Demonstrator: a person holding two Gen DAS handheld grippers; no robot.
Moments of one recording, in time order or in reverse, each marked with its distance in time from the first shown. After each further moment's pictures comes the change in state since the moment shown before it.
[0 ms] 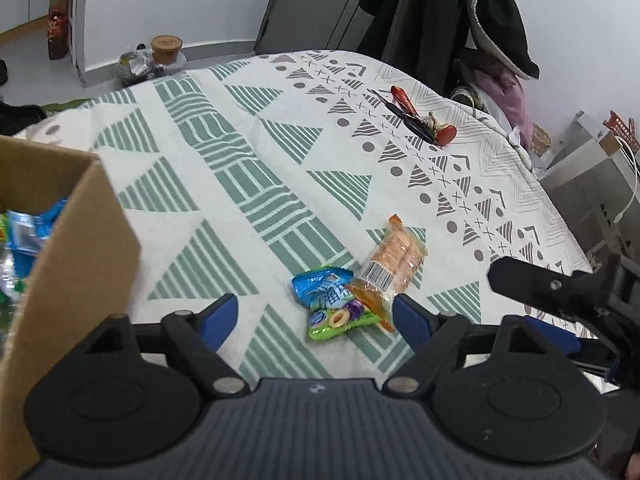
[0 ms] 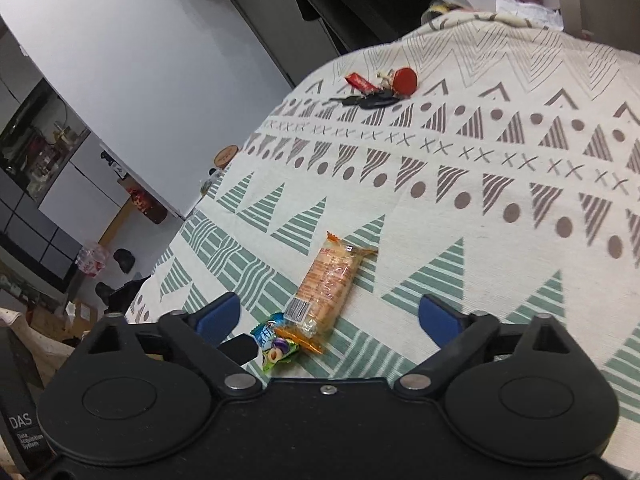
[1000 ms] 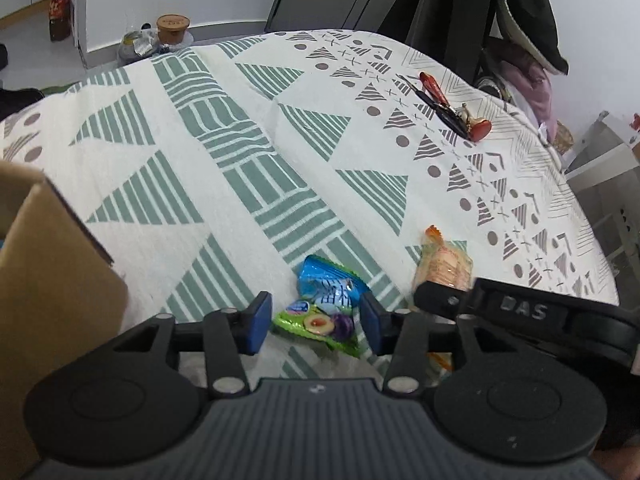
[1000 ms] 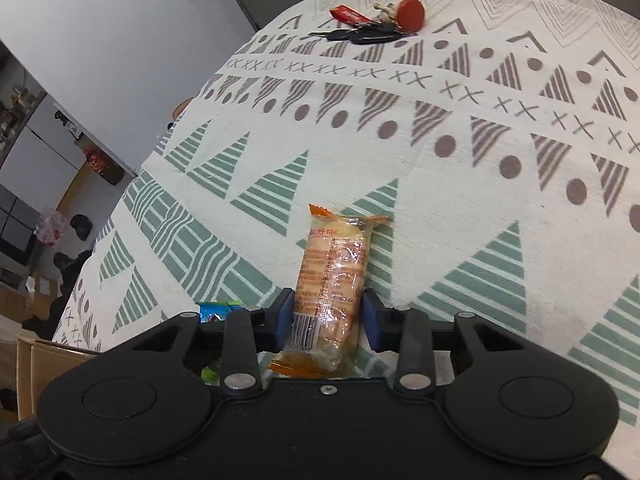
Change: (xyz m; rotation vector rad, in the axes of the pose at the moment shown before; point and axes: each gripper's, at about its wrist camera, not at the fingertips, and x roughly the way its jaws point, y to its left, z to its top) left arm 0.046 0.017 0.021 -0.012 0.054 0.034; right arm 0.084 0.015 0.003 -0.016 0.138 -0.131
